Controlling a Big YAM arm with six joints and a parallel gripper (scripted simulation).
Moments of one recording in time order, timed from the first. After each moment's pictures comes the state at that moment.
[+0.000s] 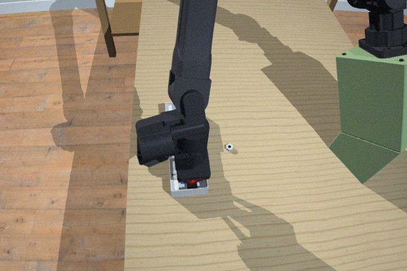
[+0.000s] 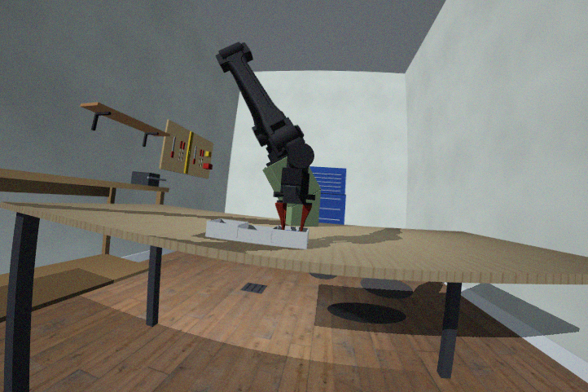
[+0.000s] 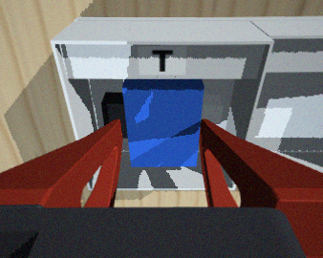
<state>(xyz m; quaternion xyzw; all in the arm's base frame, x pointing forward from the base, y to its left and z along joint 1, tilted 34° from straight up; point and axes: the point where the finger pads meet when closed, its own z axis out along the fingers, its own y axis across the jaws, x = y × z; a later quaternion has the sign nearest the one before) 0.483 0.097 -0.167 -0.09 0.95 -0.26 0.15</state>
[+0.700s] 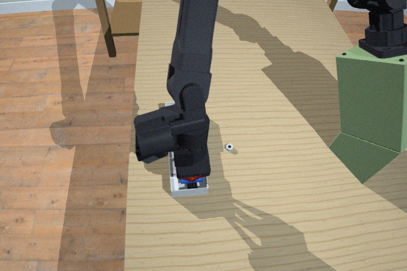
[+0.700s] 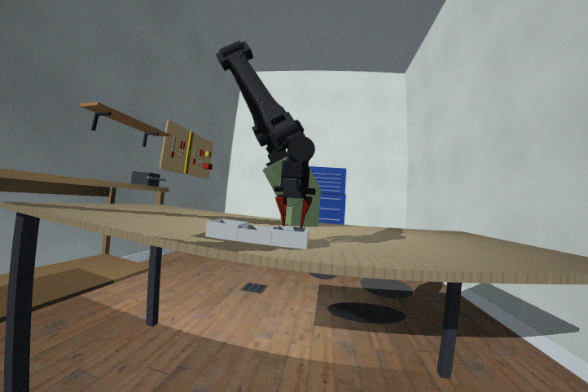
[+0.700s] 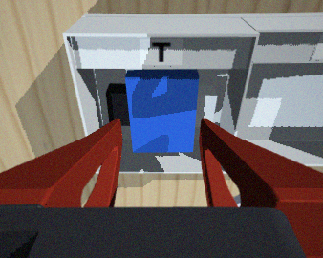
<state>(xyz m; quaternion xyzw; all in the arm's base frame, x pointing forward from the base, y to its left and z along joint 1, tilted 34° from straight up) 0.479 0.104 -0.155 -0.09 0.95 -0.25 0.15</state>
